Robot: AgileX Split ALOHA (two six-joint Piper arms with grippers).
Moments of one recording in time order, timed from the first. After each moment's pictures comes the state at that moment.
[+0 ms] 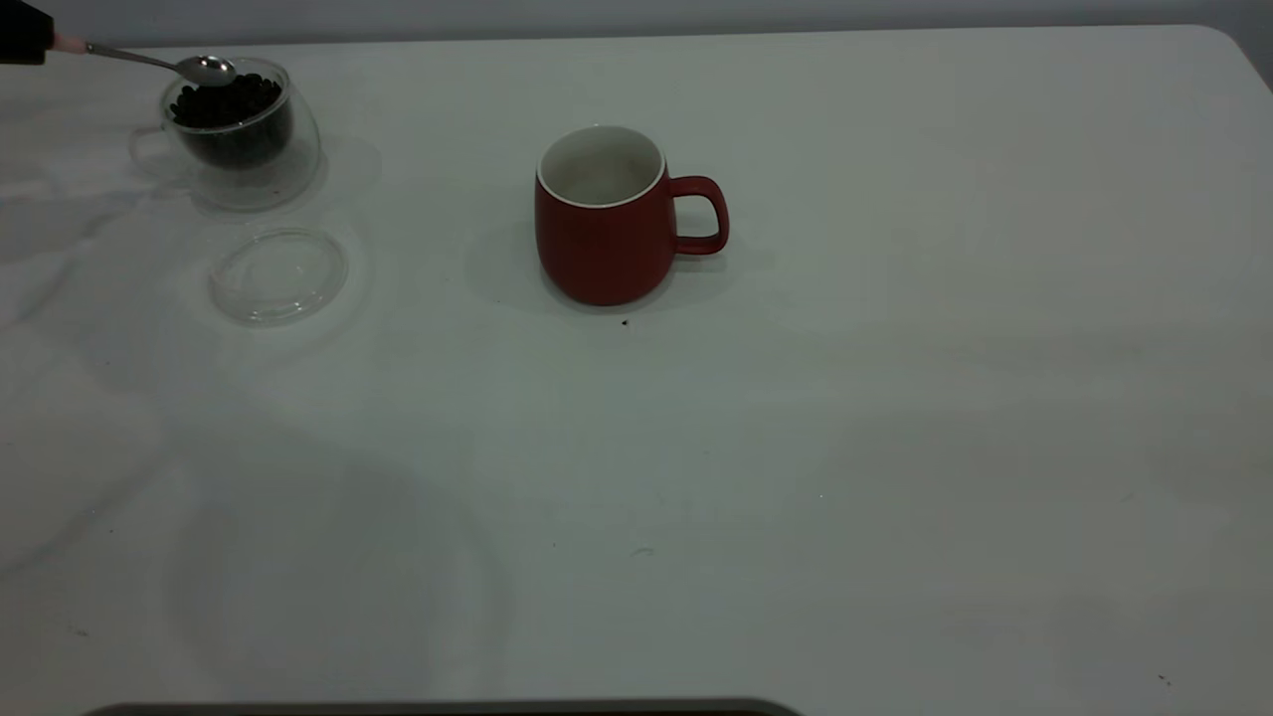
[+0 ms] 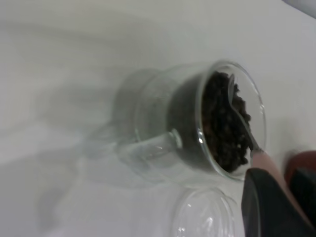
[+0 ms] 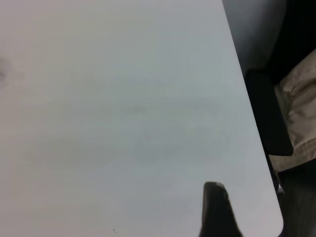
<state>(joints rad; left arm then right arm) 0.47 2.49 -1.81 -1.08 0.98 0.96 0.02 0.03 -0.47 -0.10 1.13 0.08</state>
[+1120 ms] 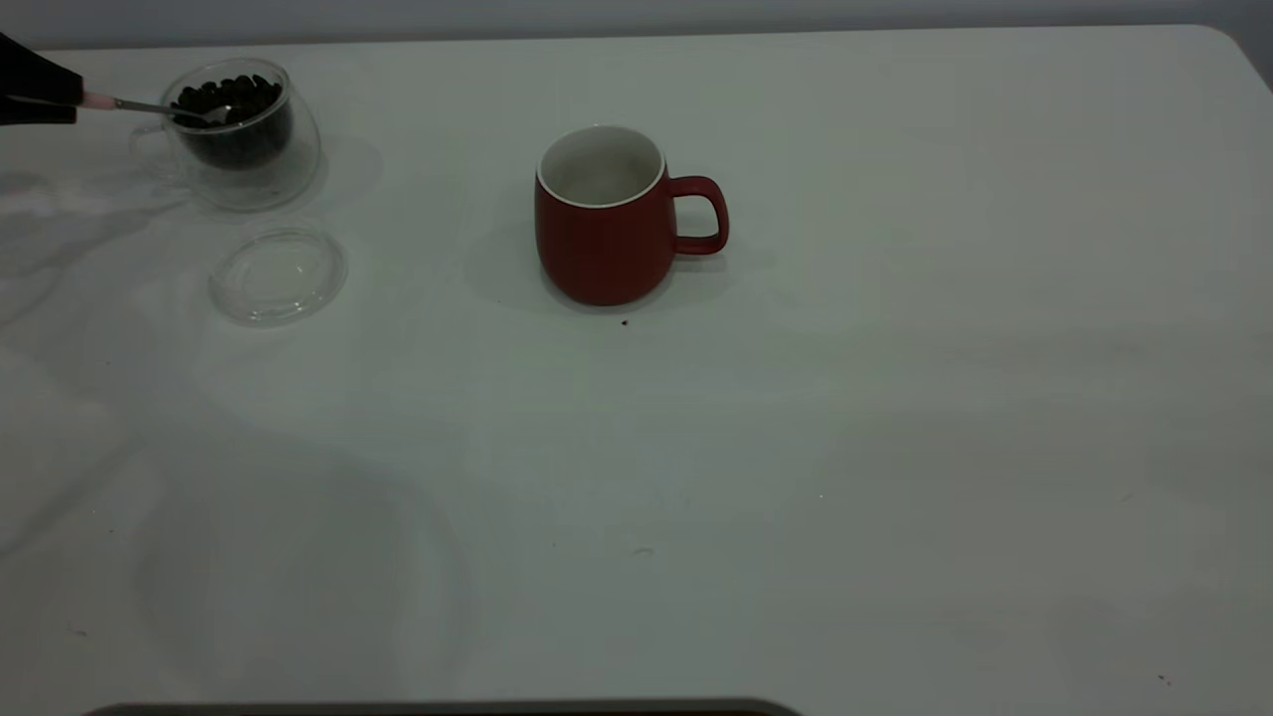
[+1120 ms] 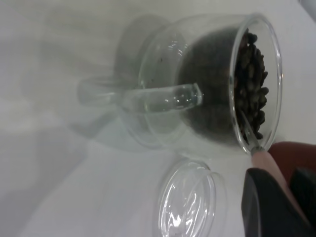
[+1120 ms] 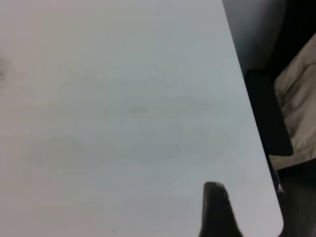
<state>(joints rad) 0.49 2.57 -1.81 -1.11 1.05 0.85 0.02 0.03 -0.47 -0.10 1.13 0.08</state>
